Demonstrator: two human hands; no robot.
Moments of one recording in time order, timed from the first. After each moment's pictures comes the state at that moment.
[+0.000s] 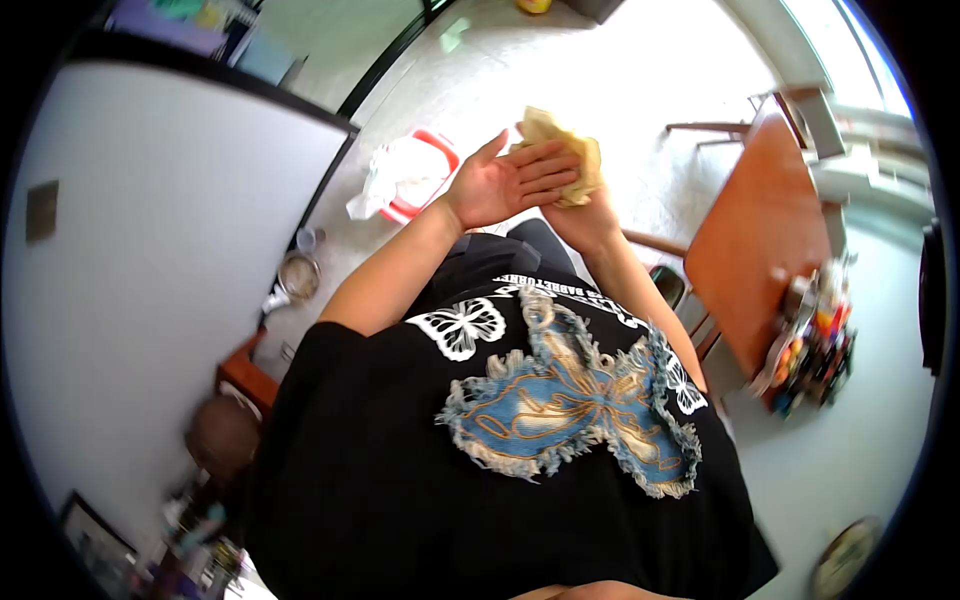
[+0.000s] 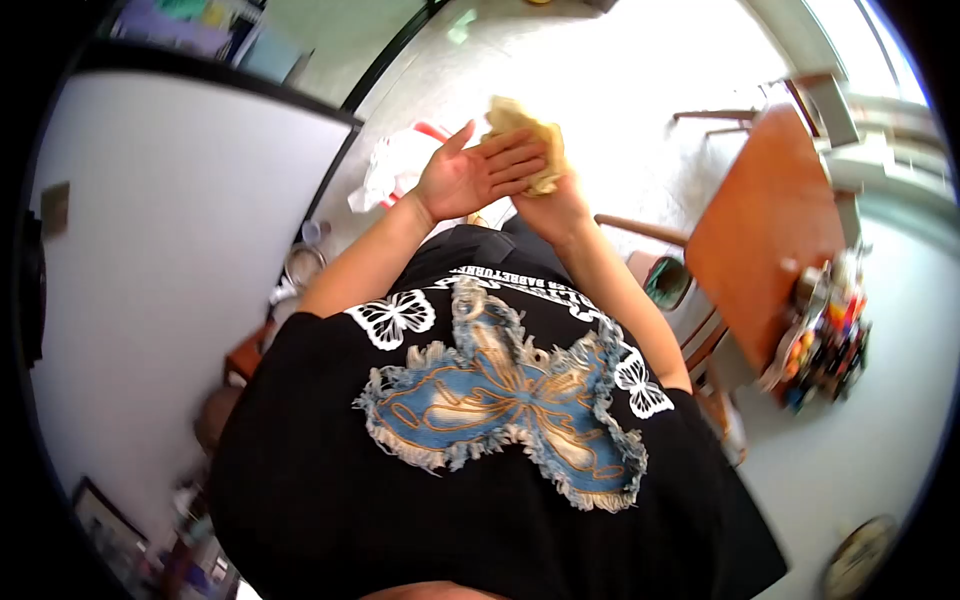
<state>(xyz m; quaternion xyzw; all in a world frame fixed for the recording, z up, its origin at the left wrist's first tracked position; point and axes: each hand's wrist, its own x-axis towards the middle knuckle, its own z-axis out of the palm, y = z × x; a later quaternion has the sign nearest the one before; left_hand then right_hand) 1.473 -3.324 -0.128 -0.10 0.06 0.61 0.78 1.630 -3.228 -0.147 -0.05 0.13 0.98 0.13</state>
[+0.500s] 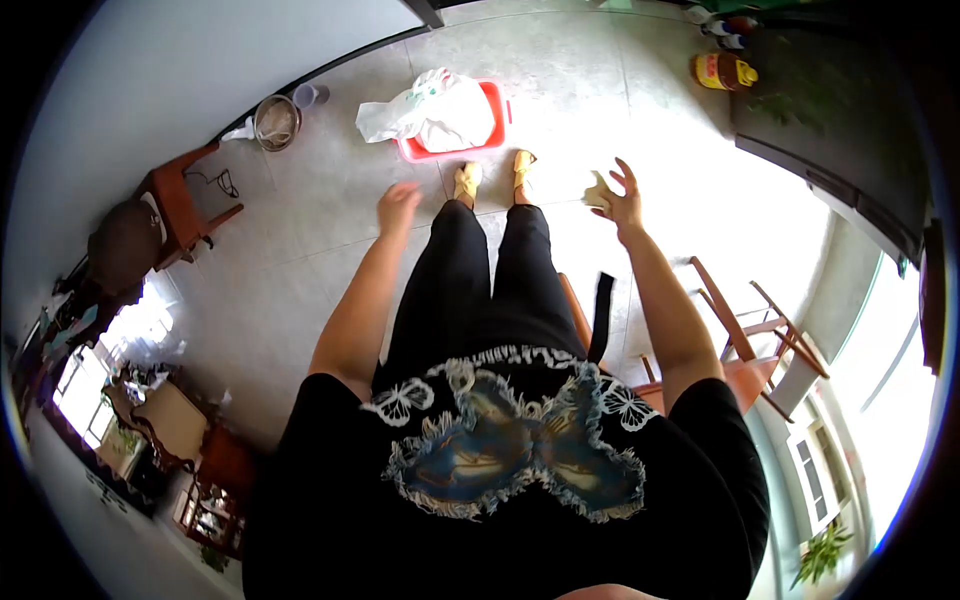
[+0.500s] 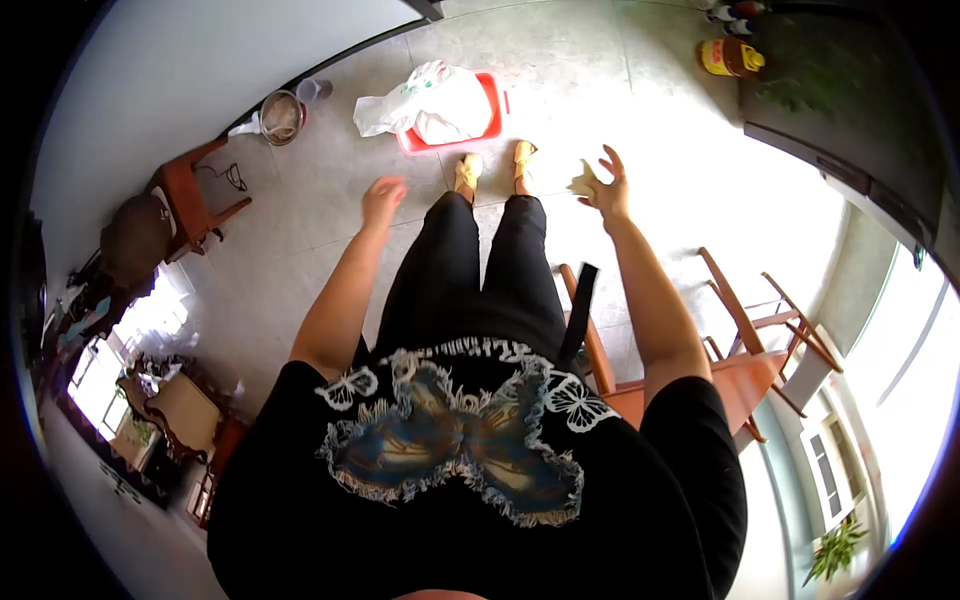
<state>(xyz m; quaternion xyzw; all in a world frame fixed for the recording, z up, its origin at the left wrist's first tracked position) 1.395 -3.447 -0.394 -0.15 0.81 0.47 0.32 1.536 -3.040 -0.343 -0.52 -0.57 0.63 -0.08</state>
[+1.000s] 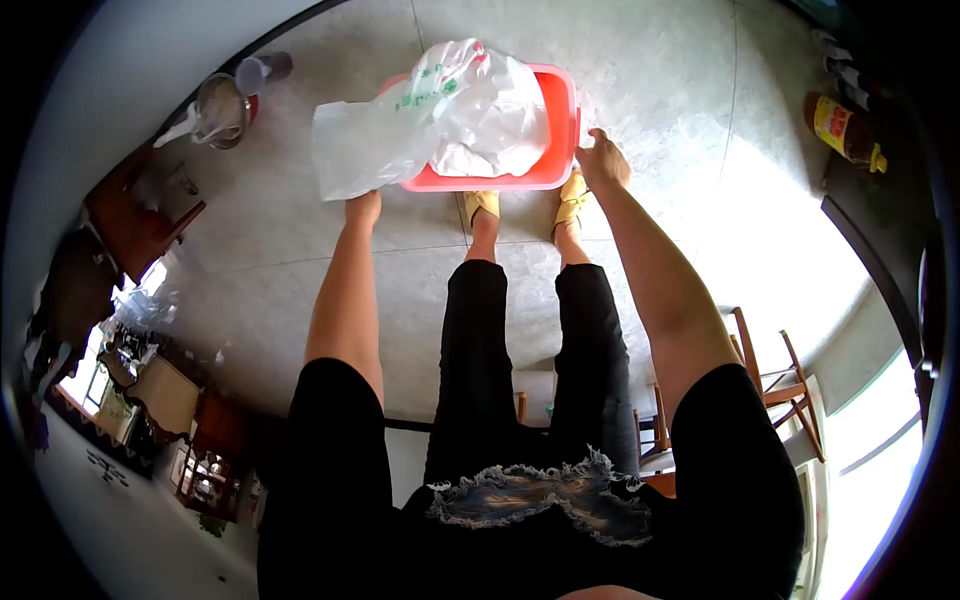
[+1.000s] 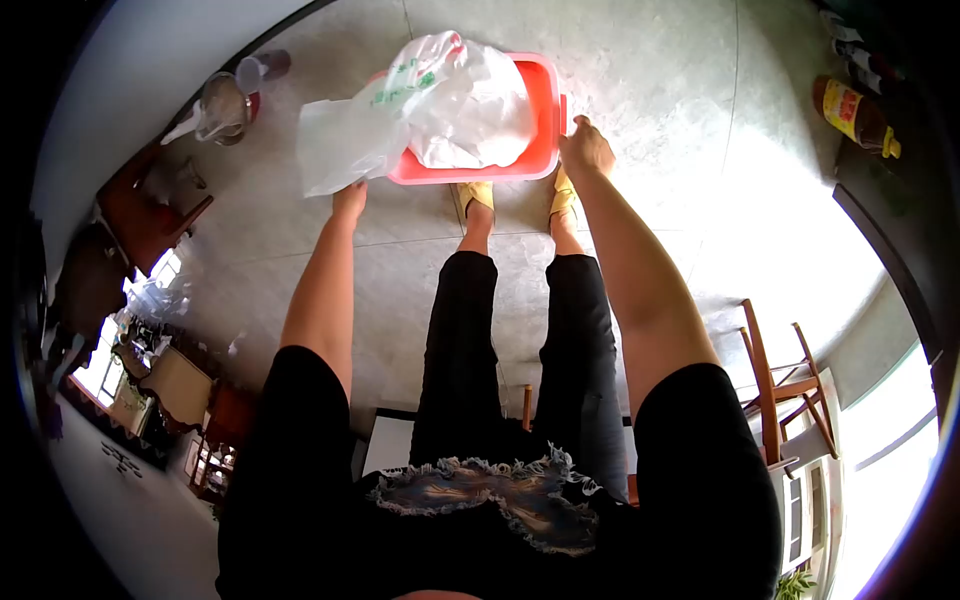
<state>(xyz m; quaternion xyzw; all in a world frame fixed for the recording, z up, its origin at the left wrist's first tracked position) 1.231 -3.596 -0.848 -0.09 0.94 0.07 0.33 1.294 -3.143 -0.853 -0.36 -0.81 0.27 -0.37</state>
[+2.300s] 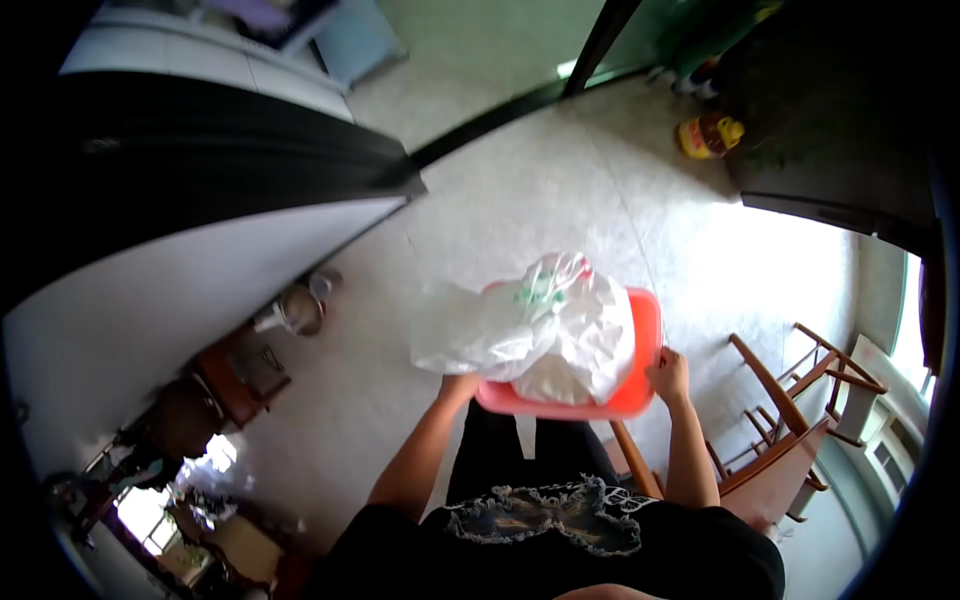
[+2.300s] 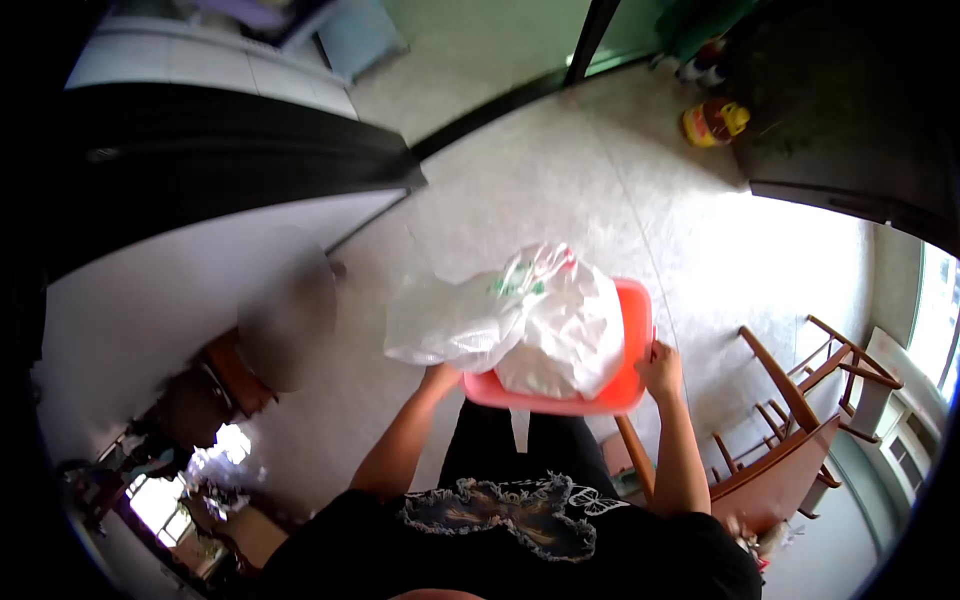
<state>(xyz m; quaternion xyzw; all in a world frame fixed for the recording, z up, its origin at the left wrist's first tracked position) 1.261 -3.228 -0.430 0.11 0.83 0.34 0.43 1.514 -2.887 -0.403 -0.51 -0.73 0.41 -0.18</state>
